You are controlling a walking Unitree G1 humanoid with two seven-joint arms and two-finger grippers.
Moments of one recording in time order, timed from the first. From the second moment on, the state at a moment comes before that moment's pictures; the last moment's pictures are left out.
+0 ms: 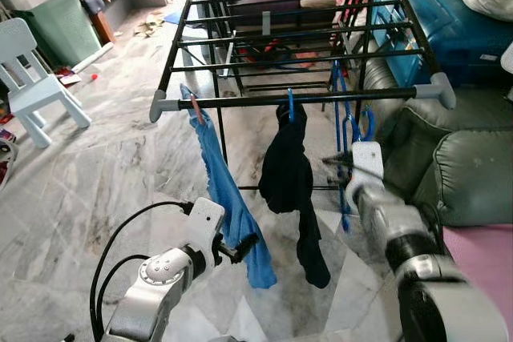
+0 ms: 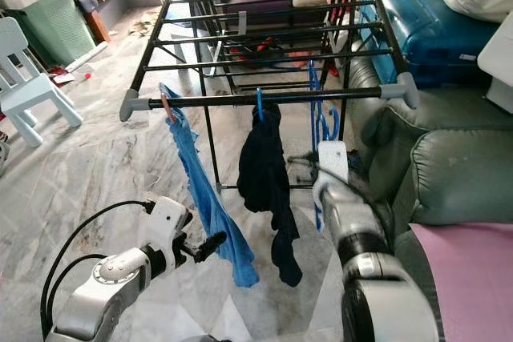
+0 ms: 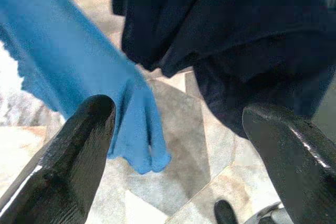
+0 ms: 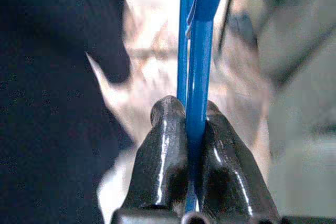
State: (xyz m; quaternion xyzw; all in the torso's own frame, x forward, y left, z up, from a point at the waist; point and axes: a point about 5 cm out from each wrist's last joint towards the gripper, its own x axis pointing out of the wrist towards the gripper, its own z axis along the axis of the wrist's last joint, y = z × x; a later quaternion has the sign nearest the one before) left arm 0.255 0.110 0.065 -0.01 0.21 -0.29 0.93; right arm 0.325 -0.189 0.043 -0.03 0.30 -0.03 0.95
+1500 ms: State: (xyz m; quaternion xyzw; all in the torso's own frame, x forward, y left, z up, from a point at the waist) left arm 0.250 0.083 0.062 -0.07 0.18 -0.34 0.92; right arm 0.242 -0.193 0.045 -0.01 0.35 -0.05 0.93
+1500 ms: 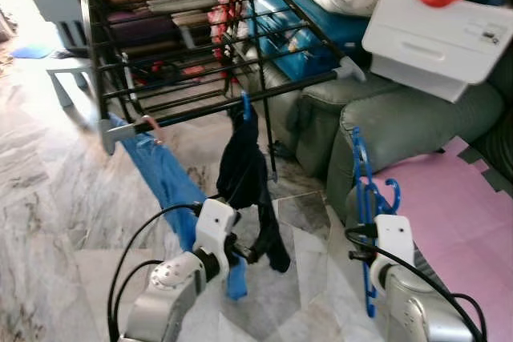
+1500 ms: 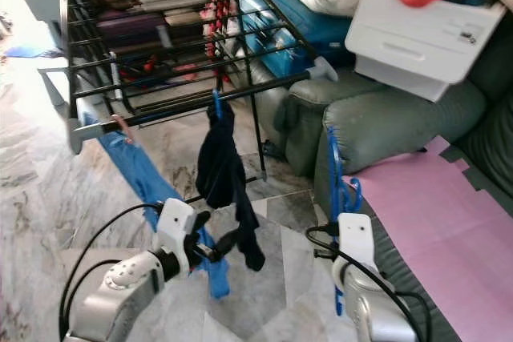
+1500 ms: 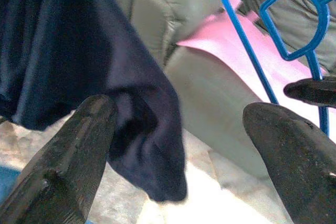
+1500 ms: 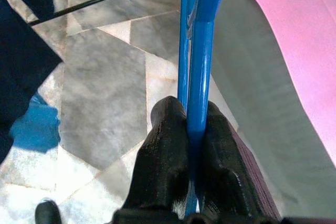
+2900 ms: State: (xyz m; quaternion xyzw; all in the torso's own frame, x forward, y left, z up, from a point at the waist) left arm 0.253 0.091 0.063 -0.06 0.18 -0.34 0.92; right arm 0.263 -0.174 0.064 -0.06 0.32 0.03 0.95
